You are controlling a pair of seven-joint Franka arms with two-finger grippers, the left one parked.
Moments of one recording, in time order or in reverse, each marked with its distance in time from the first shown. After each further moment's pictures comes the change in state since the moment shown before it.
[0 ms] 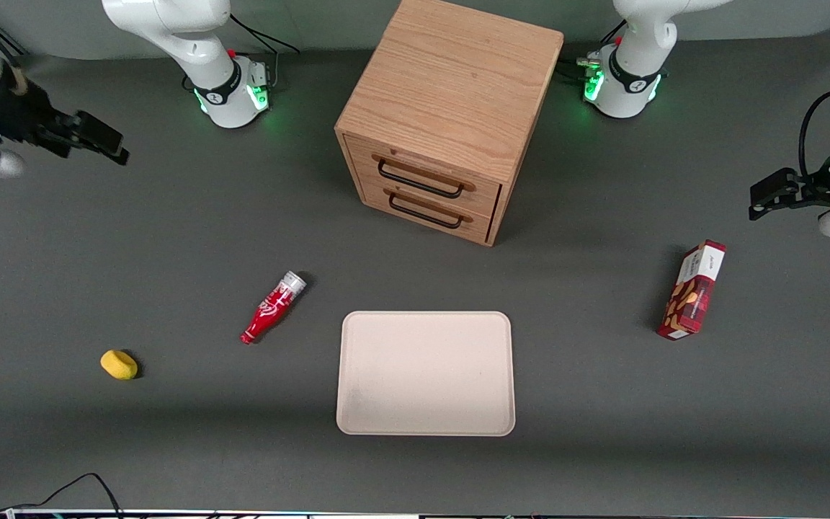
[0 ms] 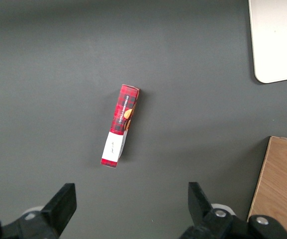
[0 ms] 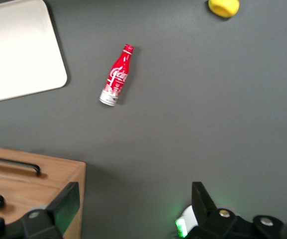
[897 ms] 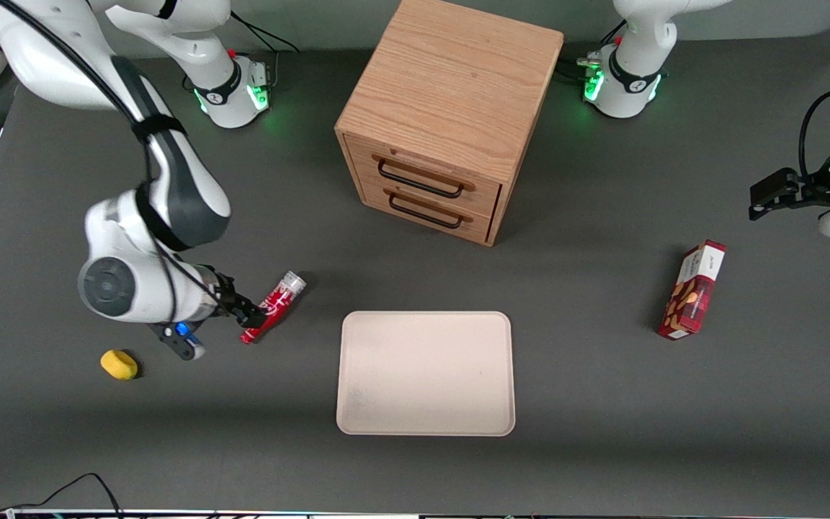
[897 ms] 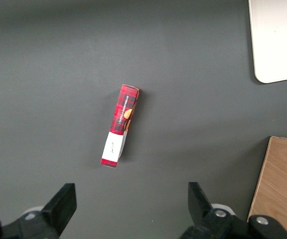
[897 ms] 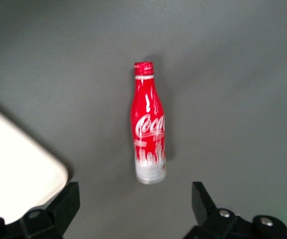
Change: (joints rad) arm 0.021 0.544 0.121 -0.112 -0.129 0.545 0.601
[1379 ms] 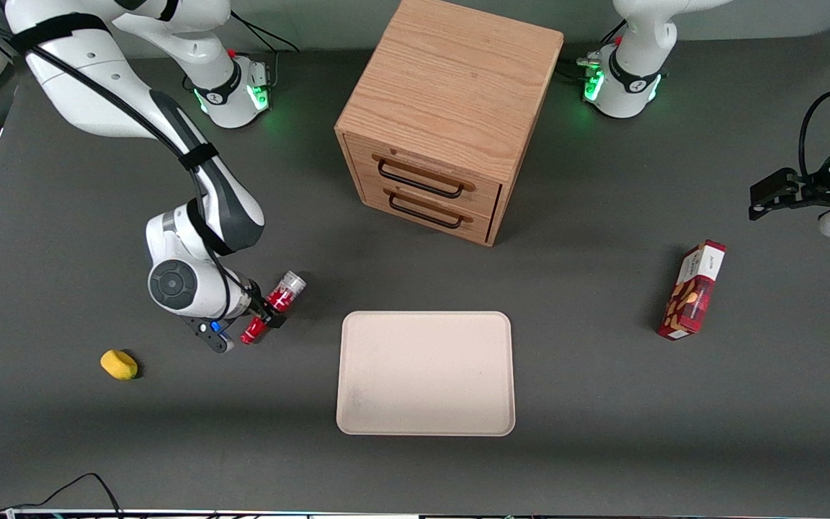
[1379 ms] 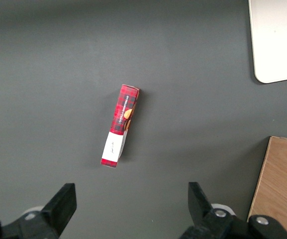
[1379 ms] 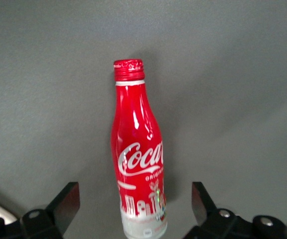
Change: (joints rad) arm 0.000 0.040 0.000 -0.171 -0.083 0.236 0.073
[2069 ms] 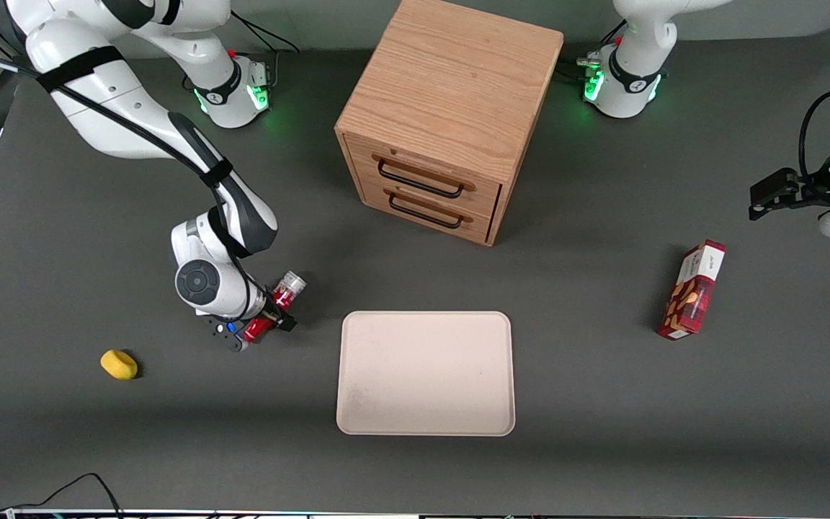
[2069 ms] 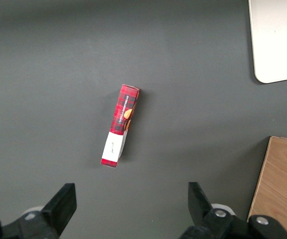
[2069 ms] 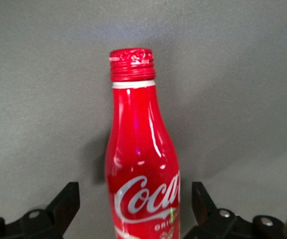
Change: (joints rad) arm -0.001 0.074 -0.007 -0.067 -0.048 0.183 0.023
